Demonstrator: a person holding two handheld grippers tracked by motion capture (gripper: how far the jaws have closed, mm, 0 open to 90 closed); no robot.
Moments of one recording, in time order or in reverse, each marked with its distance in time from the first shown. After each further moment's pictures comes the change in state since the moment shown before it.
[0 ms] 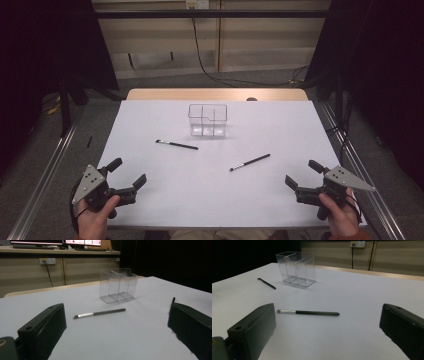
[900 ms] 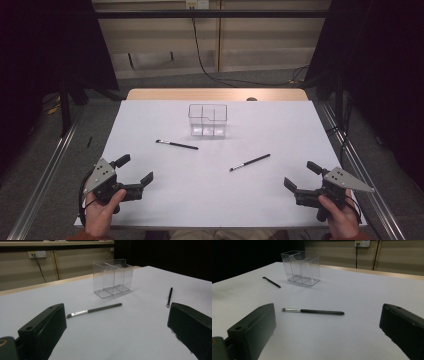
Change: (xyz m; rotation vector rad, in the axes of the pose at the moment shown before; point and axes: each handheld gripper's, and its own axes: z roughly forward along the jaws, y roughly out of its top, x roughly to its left) left arm -0.001 0.008 0.025 0.084 -0.062 0.050; right arm 0.003 -0.001 -0.001 0.004 0.027 -0.001
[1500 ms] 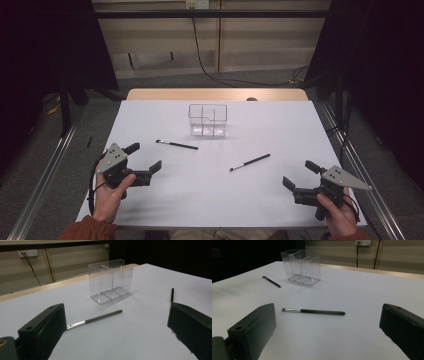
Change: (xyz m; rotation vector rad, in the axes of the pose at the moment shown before) left arm 0.008 0.023 0.033 0.022 -0.036 0.022; right arm -0.001 0.000 0.005 0.008 0.005 -0.001
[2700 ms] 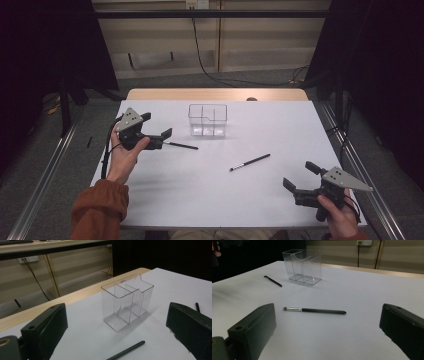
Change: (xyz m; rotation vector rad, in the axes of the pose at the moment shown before) left arm 0.041 0.047 0.071 0.041 0.013 0.032; right arm 0.001 -0.001 -0.003 0.002 0.010 -0.002
